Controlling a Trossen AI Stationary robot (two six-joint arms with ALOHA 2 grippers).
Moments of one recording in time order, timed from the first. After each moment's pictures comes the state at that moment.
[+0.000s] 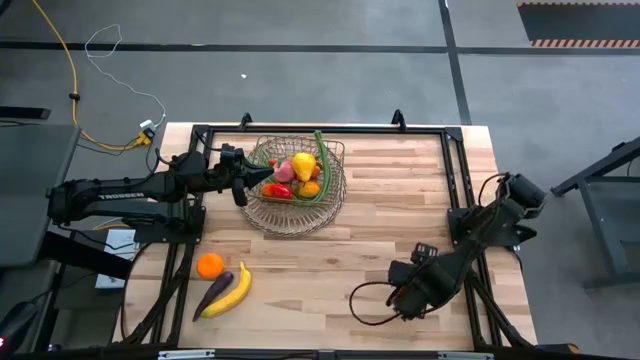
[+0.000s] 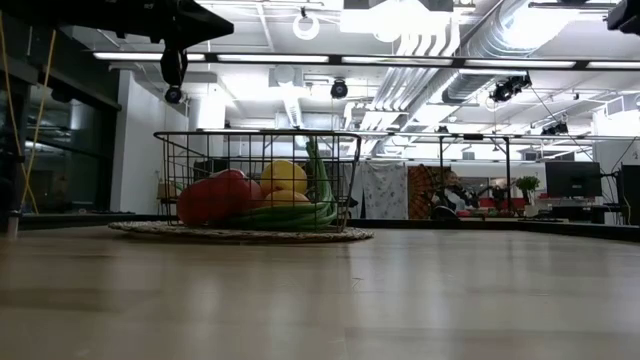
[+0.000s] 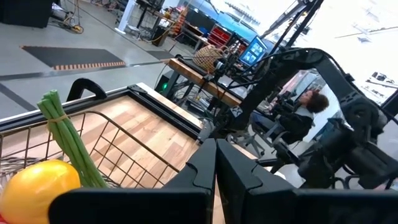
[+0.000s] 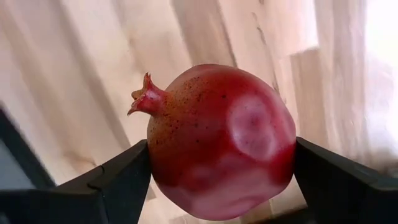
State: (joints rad) left arm 0.33 0.72 0.46 0.23 -0.01 -0.52; right arm 0.73 1.68 1.34 -1.28 0.07 1.02
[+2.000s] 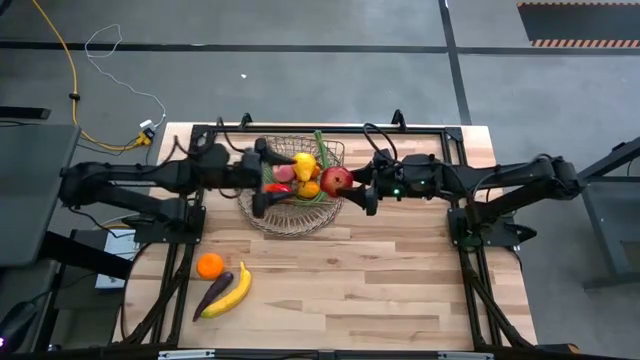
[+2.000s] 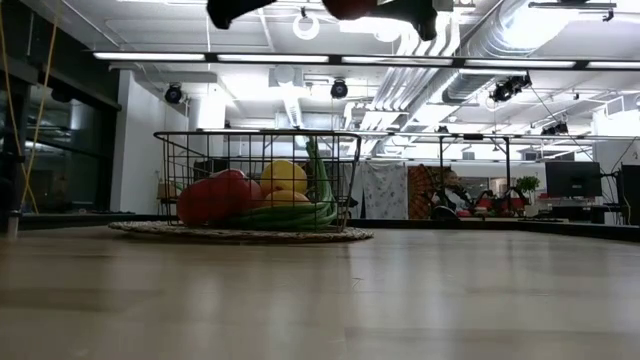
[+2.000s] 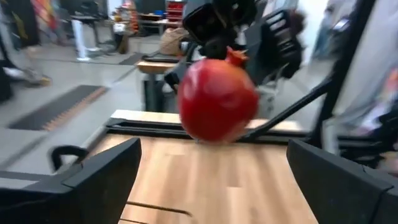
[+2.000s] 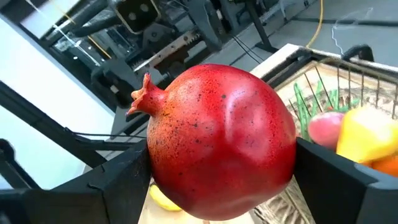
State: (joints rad) left arm 0.22 1.00 0.81 0.11 0.05 -0.04; right arm 0.03 1.21 1.00 0.03 0.14 0.62
